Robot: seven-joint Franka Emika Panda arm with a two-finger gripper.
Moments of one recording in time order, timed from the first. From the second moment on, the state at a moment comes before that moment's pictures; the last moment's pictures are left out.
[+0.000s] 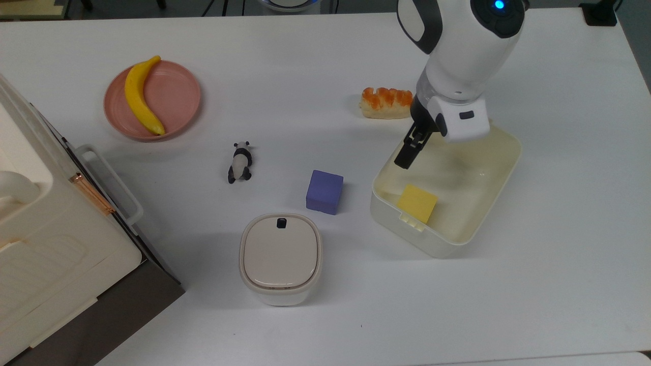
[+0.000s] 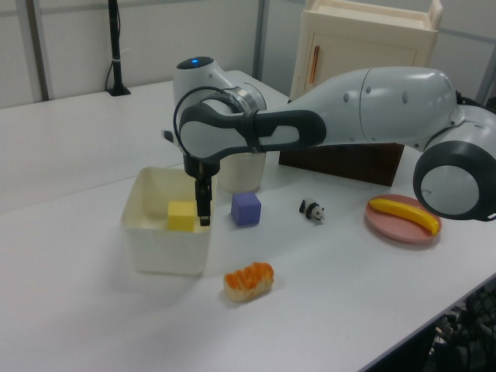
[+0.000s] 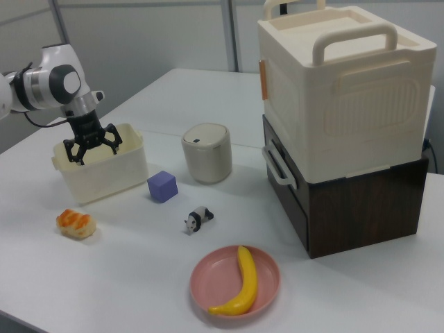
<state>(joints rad) 0.46 0.54 -0.07 -1.38 -0.07 1.86 -0.63</state>
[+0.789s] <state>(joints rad) 0.37 0.46 -0.07 -1.38 -0.11 1.66 -0.69</state>
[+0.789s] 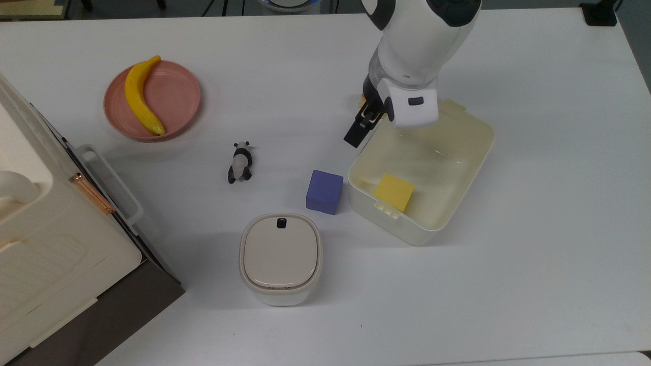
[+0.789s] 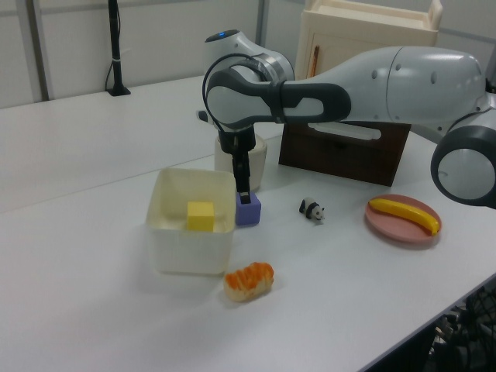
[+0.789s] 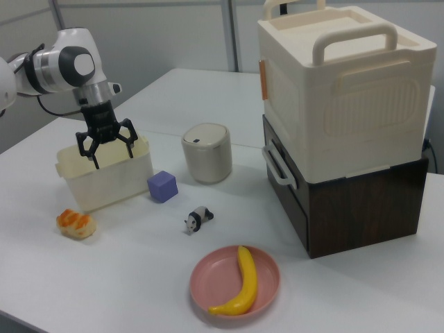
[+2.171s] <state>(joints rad) 0.18 0.28 -0.08 -1.38 -0.07 1.65 0.05</state>
